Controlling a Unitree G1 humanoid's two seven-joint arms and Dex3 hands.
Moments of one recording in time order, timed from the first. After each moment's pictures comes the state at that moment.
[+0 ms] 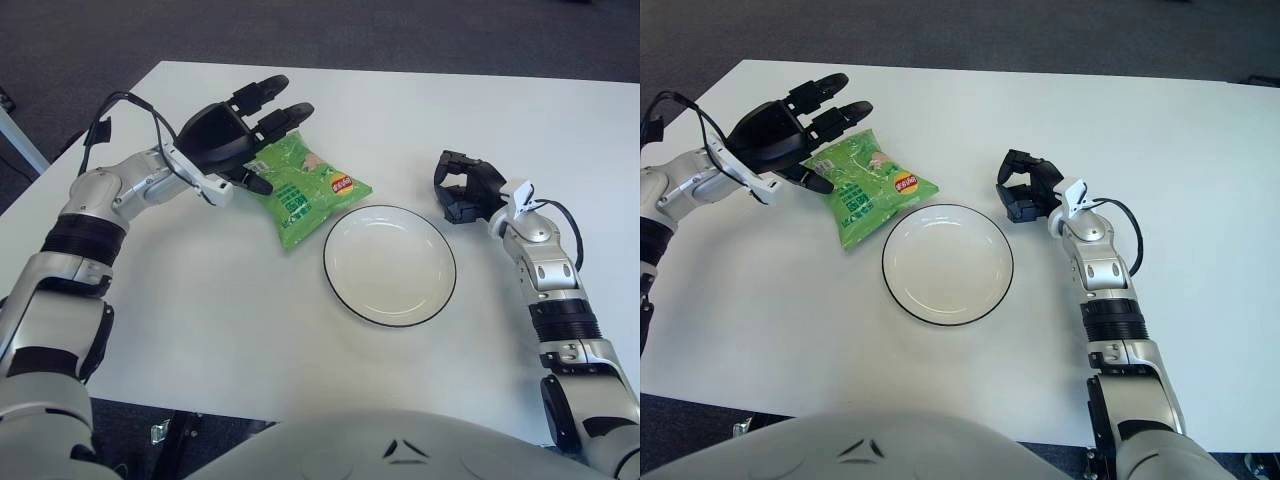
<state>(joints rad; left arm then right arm) -0.74 0.75 -0.31 0.56 0.97 -0.90 0.32 -0.34 -0.38 0.01 0.23 0.09 0.14 0.32</state>
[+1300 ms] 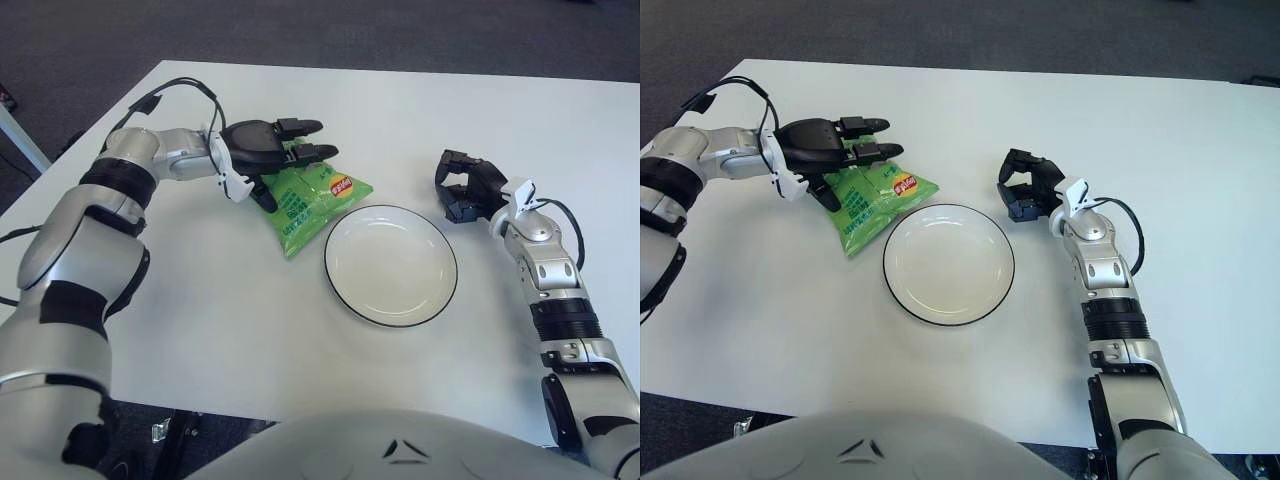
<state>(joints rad) -1.13 0.64 -0.66 1.07 0.99 -1.20 0.04 -0.33 -0.39 0.01 0.22 0.09 0.14 0.33</state>
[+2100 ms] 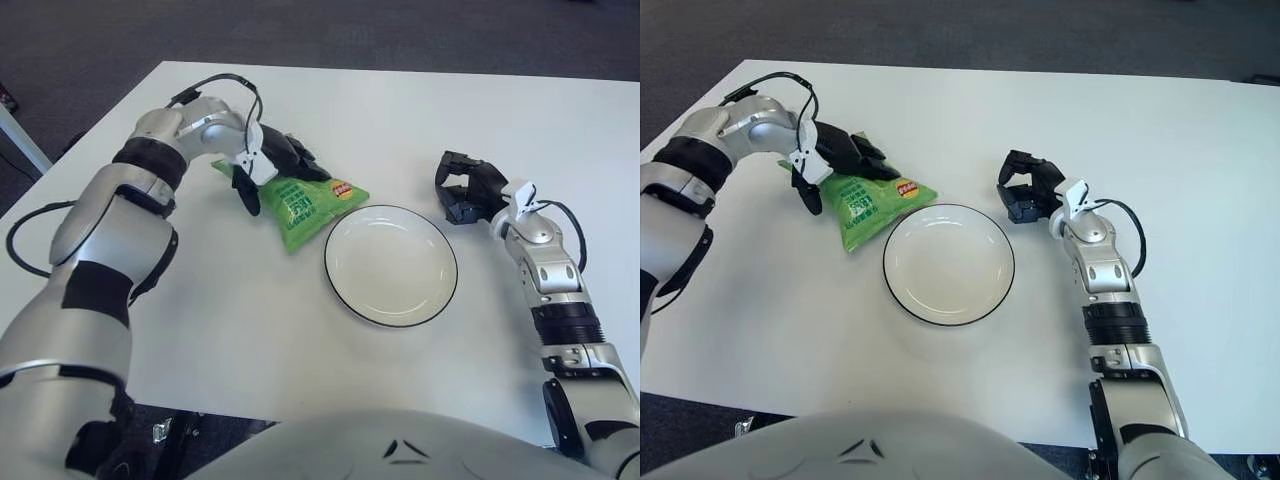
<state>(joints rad) -1.19 0.54 -0.66 1.02 0.65 -1.06 -0.76 -0.32 -0.39 0.01 0.18 0.09 0.17 0.32</state>
